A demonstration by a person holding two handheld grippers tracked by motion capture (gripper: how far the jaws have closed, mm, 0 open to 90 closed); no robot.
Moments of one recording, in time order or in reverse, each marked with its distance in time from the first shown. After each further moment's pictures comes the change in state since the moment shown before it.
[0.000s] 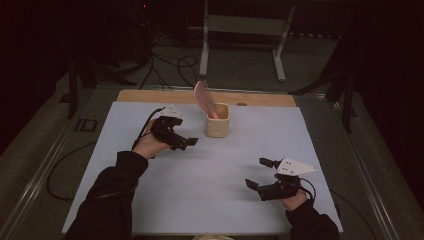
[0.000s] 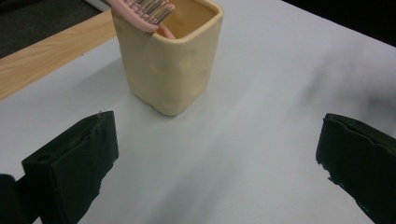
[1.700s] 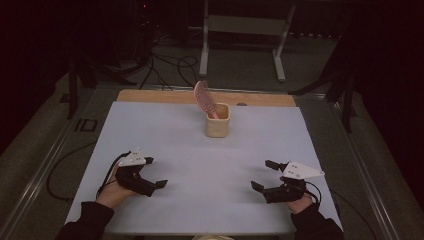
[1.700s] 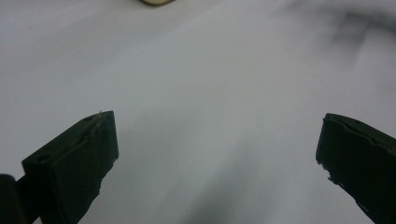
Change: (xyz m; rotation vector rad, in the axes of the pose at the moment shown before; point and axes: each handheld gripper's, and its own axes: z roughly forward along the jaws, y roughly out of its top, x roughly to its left) left arm -0.036 -0.132 -0.065 -0.004 0.015 -0.031; right arm -0.004 -0.011 -0.012 0.006 -0.034 0.001
